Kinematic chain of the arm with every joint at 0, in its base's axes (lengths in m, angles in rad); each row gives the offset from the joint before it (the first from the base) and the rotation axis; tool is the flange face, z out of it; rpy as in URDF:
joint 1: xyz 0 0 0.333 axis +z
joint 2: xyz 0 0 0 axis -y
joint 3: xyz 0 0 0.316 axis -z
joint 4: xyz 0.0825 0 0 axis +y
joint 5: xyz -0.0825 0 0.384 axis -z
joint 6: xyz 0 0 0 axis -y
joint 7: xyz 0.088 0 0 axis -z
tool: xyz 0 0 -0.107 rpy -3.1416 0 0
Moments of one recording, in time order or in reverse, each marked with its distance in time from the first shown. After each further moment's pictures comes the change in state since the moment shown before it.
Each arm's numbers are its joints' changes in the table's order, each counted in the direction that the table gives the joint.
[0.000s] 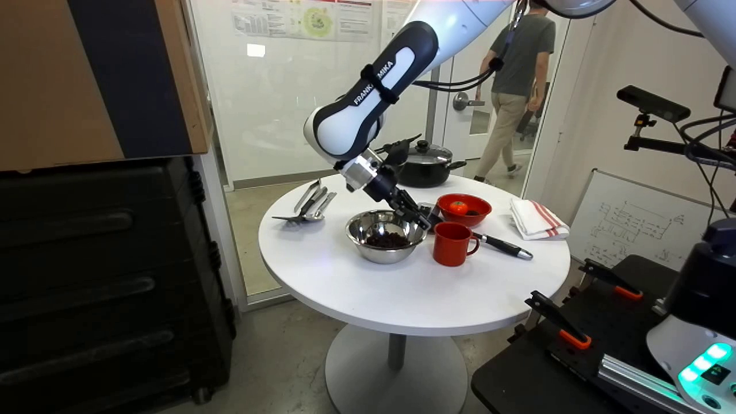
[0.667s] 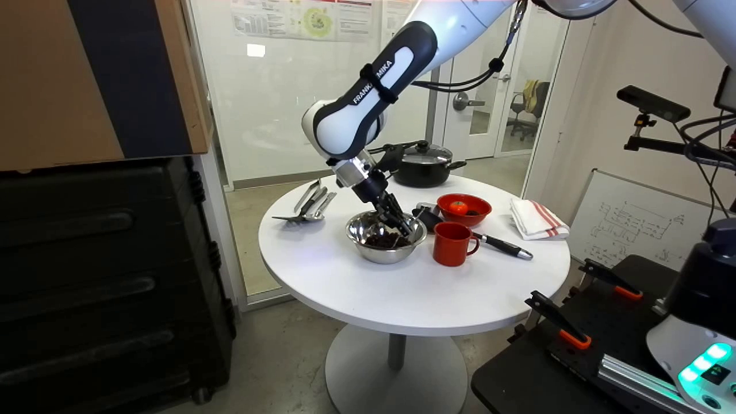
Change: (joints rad) arm -0.006 -0.004 -0.003 0.000 -0.032 0.175 0.041
